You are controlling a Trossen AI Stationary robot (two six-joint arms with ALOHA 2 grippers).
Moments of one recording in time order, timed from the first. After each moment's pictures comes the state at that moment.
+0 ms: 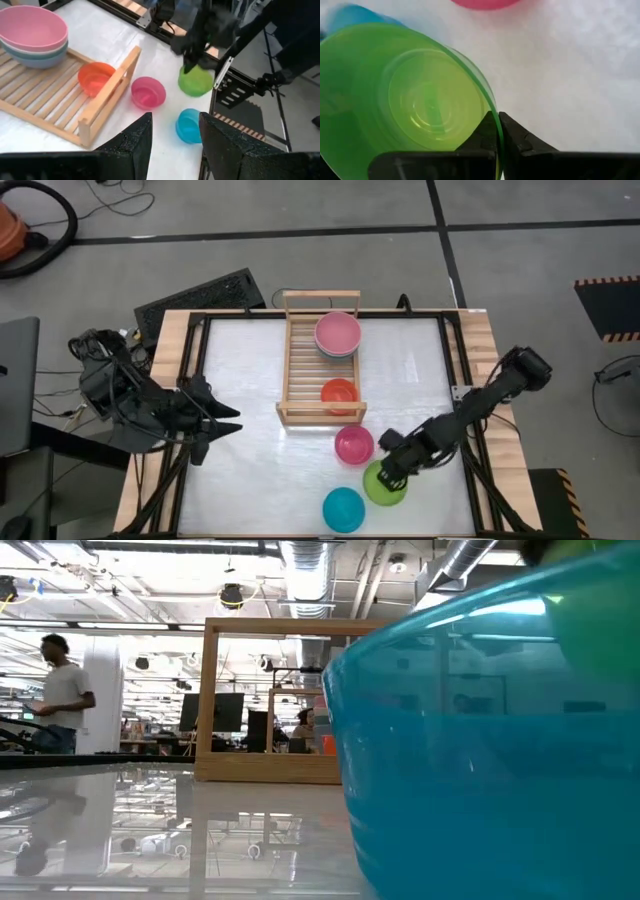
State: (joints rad) left arm -0.77 1.24 1.68 -1.14 -0.70 -0.98; right arm 0.59 1.54 1.13 -0.82 -0.07 1.44
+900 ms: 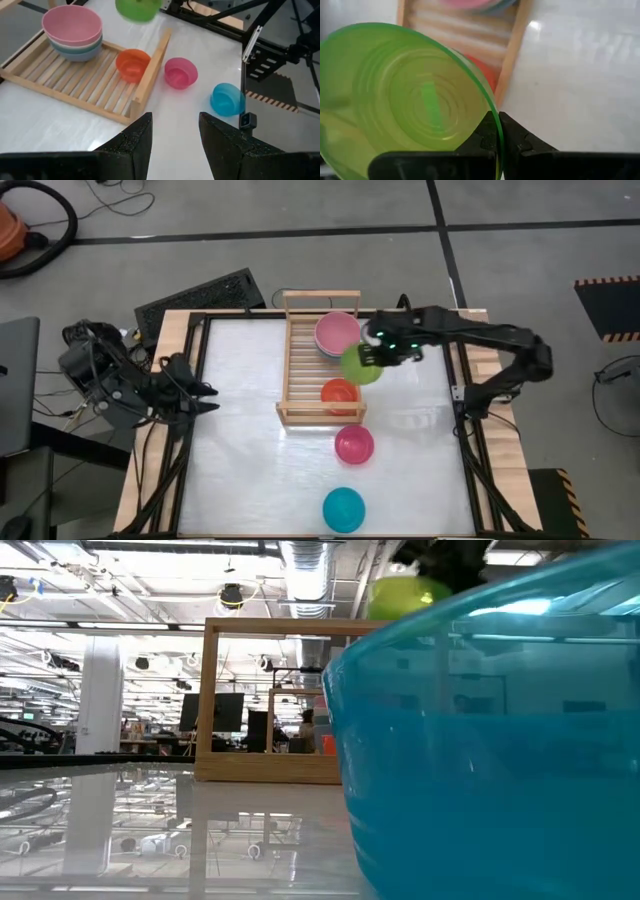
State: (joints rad) left arm -0.77 1.11 1.68 -1.41 -0.66 -0.93; right arm -0.23 1.47 1.47 -1.17 -0.02 1.11
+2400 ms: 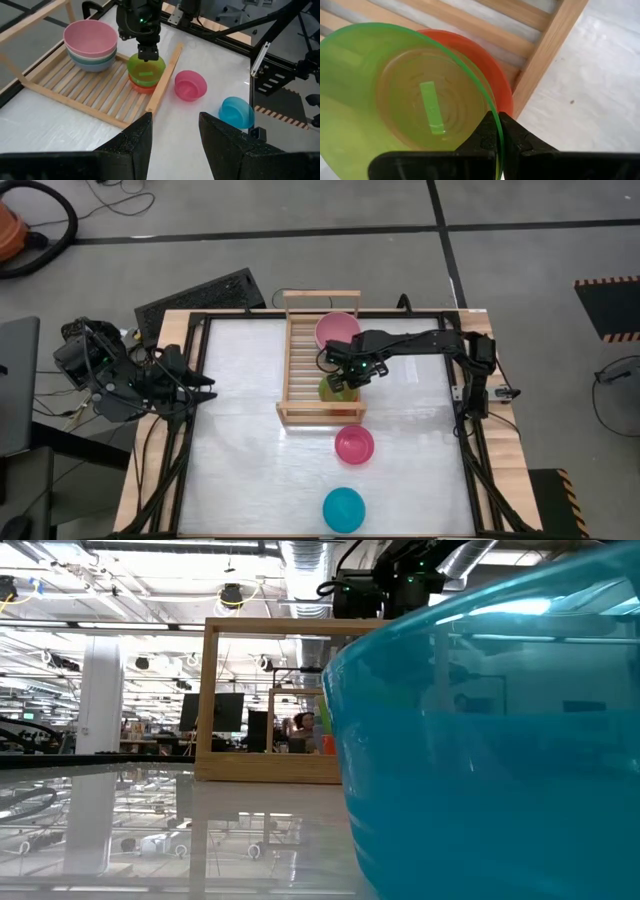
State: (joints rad) left arm -0.77 1.07 1.68 -1.43 -0.74 -0.94; right arm -0.21 1.89 1.47 -1.01 -0.11 0.98
